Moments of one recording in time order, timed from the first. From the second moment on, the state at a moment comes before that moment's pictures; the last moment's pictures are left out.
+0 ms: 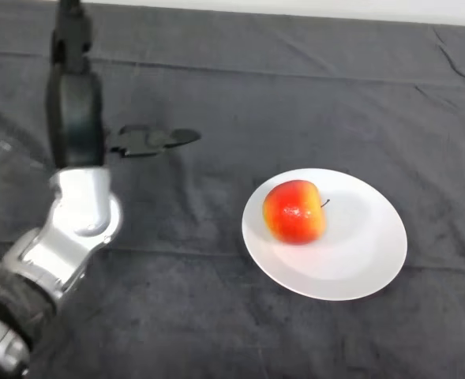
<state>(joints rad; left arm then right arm) -0.63 0.52 -0.52 0.62 -0.10 -0.55 0.77 0.03 -0.45 -0.03 1.10 1.08 -0.93 0.08</state>
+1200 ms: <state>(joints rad) -0.14 0.73 0.07 0.47 -0.12 -0.68 0.74 0.03 -0.44 -0.03 1.10 1.07 -0.93 0.07</state>
